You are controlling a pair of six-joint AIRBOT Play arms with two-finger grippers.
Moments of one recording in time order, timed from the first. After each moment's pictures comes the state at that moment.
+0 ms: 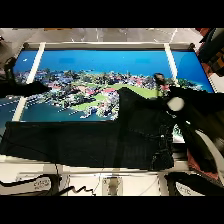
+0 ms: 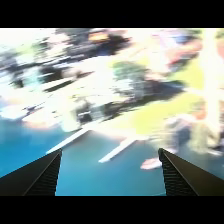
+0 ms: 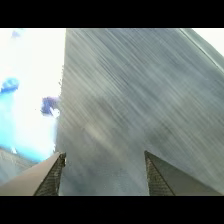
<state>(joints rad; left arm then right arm) 0.34 -1.42 1.38 0.95 -1.14 -1.04 0.29 -1.26 1.01 -1.12 0.65 1.39</state>
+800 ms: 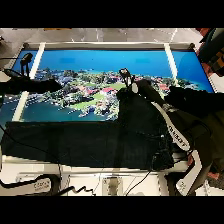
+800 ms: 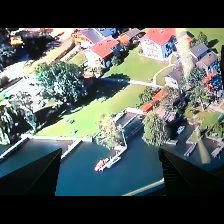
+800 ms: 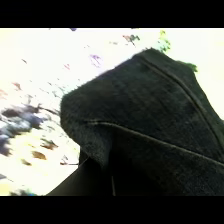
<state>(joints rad) 0.23 -1.41 1.38 0.91 -1.14 -1.03 0.41 -1.88 1.63 -1.53 0.86 1.55</state>
